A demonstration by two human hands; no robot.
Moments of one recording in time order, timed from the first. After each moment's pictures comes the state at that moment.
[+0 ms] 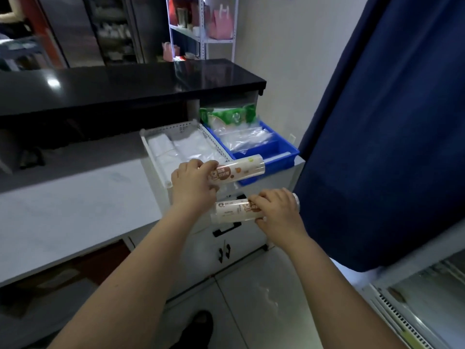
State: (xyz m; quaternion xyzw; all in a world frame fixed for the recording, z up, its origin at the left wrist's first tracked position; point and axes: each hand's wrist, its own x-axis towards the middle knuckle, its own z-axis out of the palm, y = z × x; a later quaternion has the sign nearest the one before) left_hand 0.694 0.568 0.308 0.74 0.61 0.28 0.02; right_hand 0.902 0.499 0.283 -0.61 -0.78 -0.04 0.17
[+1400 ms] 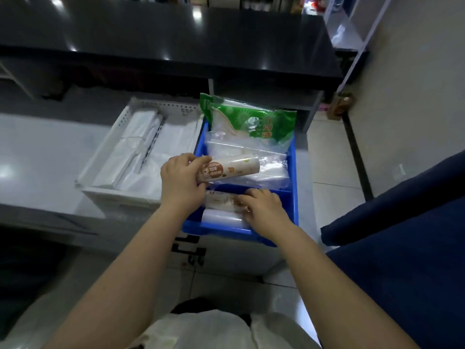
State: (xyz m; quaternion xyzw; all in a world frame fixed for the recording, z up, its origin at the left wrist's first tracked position) left_hand 0.893 0.832 0.240 0.53 0.81 0.26 -0.05; right_hand 1.090 0.919 0.191 -0.33 -0.93 0.16 0.03
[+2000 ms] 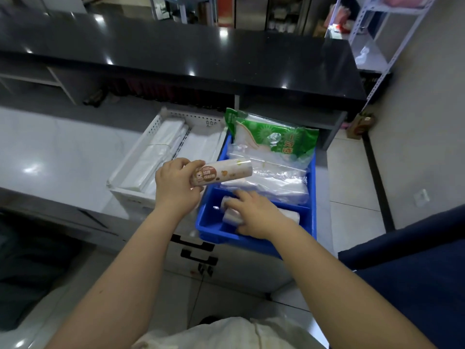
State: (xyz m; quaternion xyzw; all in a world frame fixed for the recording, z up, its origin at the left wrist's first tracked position) left_hand 0.853 0.798 0.257 0.46 0.84 0.27 -0.06; right_hand 1.033 0.911 0.227 -0.18 -0.97 0.14 -0.05
